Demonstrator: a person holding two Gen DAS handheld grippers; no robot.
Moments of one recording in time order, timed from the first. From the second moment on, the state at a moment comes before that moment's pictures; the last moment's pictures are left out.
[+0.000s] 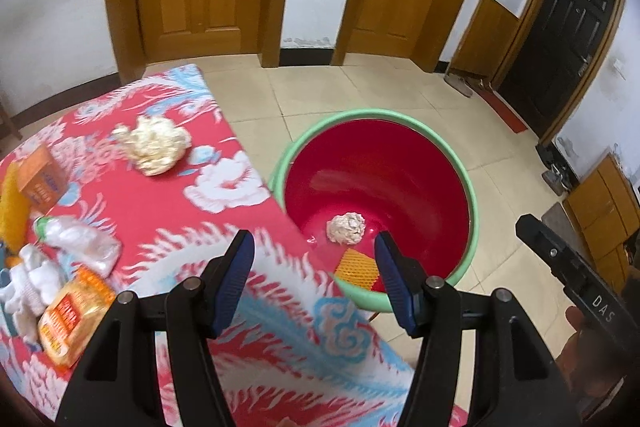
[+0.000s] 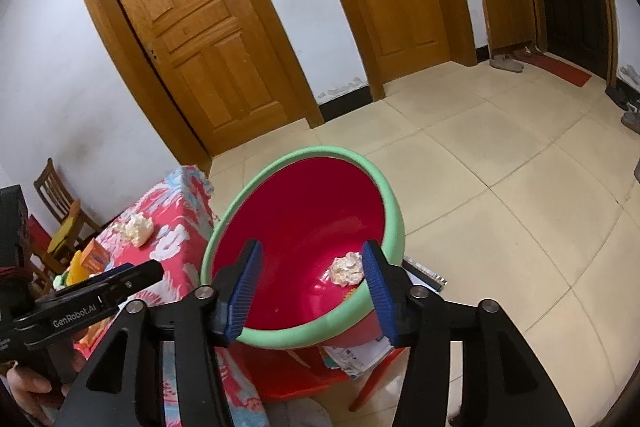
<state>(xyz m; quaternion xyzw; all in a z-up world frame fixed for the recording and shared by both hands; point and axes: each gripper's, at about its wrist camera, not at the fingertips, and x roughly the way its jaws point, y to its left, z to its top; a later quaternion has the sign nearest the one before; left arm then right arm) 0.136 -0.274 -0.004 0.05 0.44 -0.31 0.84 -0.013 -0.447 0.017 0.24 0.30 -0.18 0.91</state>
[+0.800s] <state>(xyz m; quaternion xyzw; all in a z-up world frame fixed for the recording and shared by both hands) 0.144 -0.126 0.031 0.01 0.41 -0.18 0.90 -0.006 -0.380 0.031 0.22 0.33 -0.11 0.91</state>
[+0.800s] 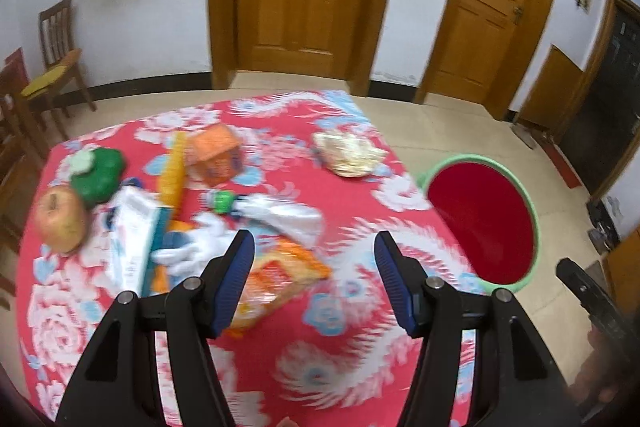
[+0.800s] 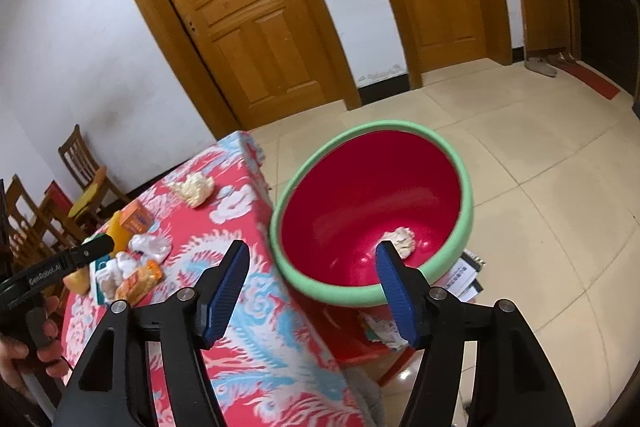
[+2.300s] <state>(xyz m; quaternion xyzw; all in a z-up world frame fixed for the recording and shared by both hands) 0.208 0.006 -0.040 -0.02 0.47 -0.09 0.88 0.032 -0.309 0.017 0.18 0.39 -0.07 0.90</state>
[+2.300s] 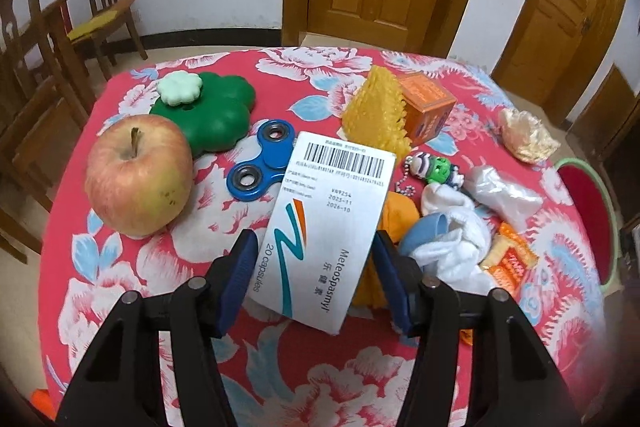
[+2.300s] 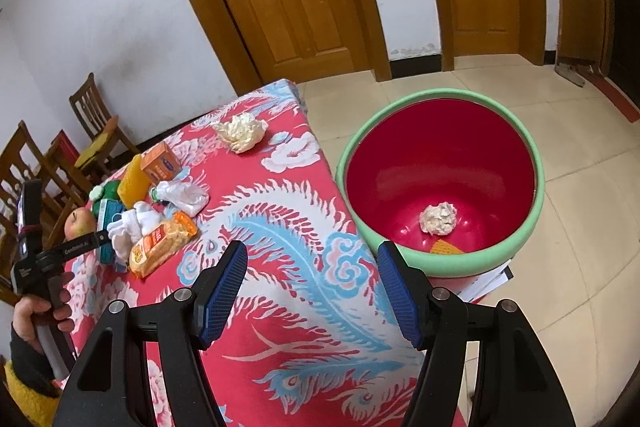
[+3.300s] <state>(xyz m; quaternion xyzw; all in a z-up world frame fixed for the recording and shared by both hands) 0.159 0.031 -0.014 -0.07 0.42 -0.06 0.90 0.168 -0.207 -0.005 0.07 0.44 0.07 0.89</state>
